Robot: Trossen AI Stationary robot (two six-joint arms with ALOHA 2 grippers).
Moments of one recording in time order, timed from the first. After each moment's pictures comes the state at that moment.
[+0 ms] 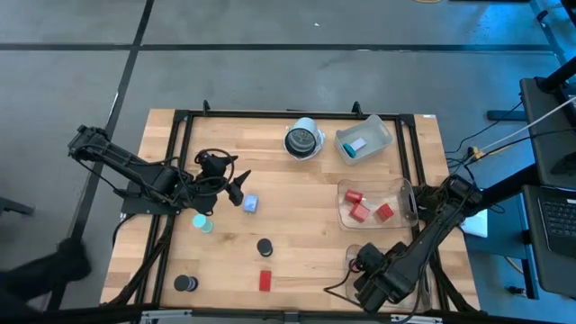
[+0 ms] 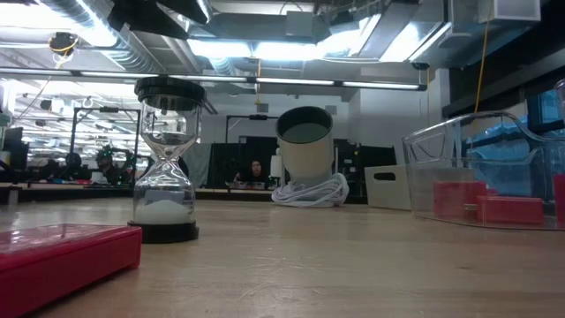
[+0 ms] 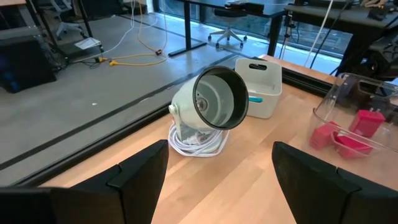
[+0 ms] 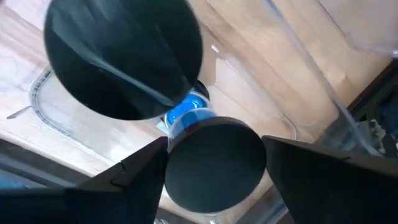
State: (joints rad) left arm -0.40 1.06 0.87 -0.47 -1.08 -0.67; right arm 0.89 1.87 1.45 -1.32 -0.07 1.74
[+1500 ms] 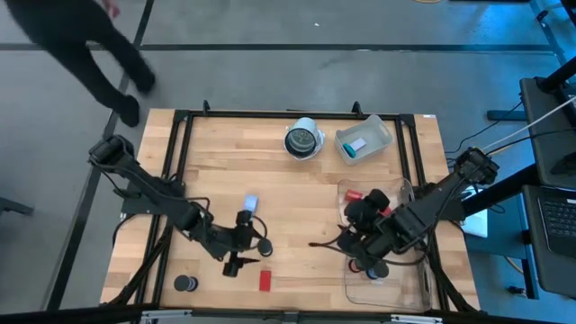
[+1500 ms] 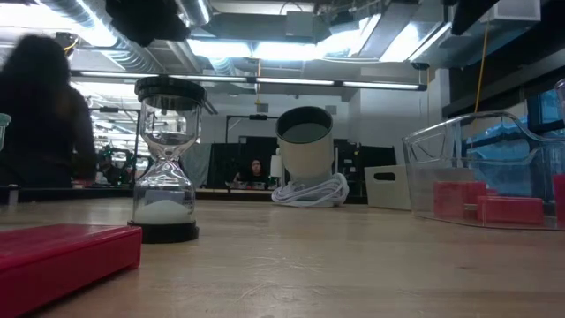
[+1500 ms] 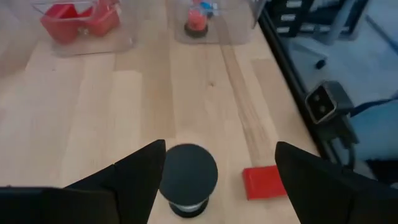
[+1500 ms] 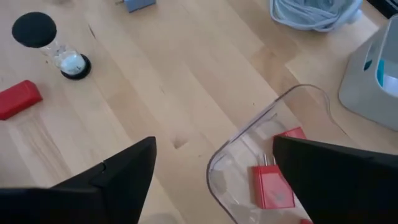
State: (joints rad) left arm -0.61 1.41 0.87 -0.11 -0.36 -0.35; right arm 0.67 1.57 1.45 -1.27 0.60 1.22
